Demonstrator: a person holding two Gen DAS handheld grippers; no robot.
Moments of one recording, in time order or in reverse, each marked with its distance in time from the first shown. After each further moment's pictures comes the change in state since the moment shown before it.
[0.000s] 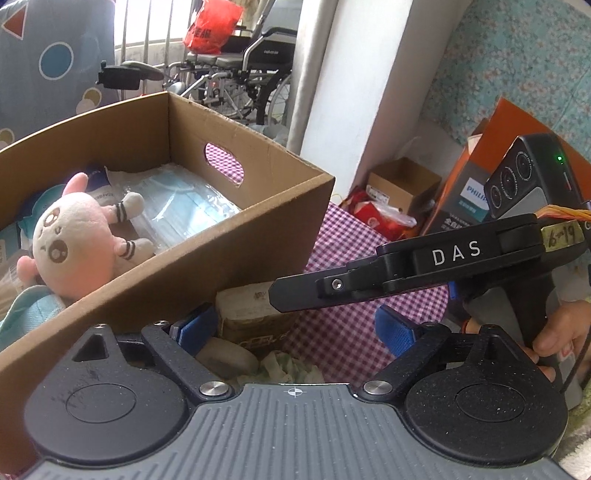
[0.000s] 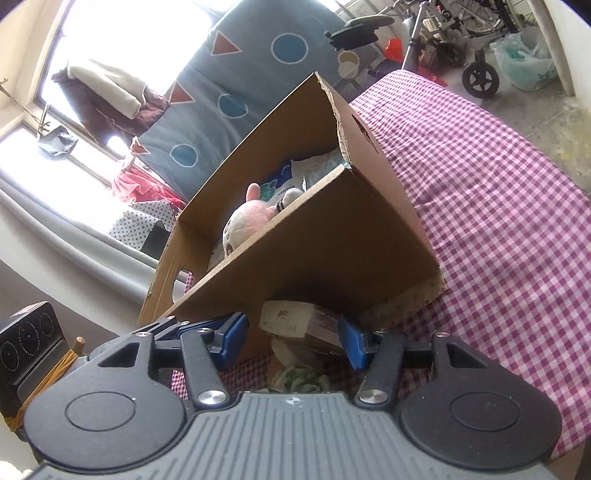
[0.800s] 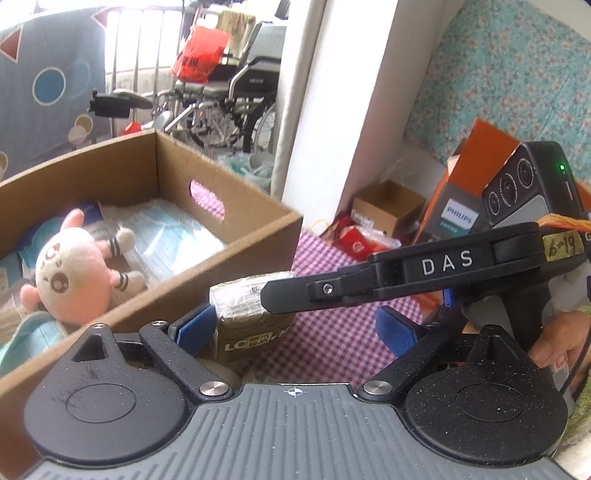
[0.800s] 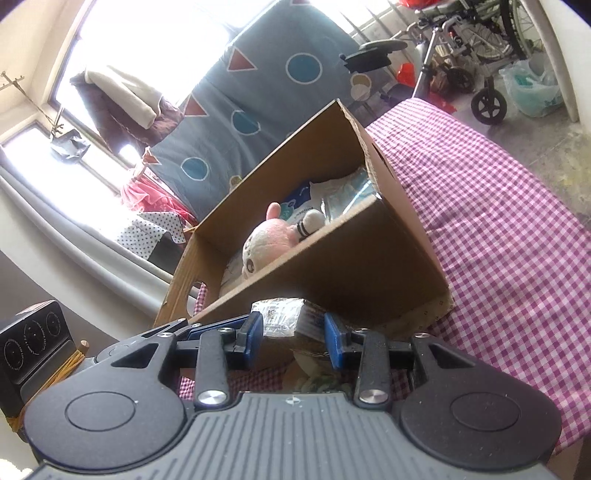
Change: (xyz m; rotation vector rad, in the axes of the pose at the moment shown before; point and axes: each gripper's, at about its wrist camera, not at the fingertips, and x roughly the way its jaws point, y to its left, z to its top) left arm -0.036 -0.018 0.008 0.030 -0.114 -0.035; right arm -0.026 0.027 -0.003 -0.058 -0.080 0.009
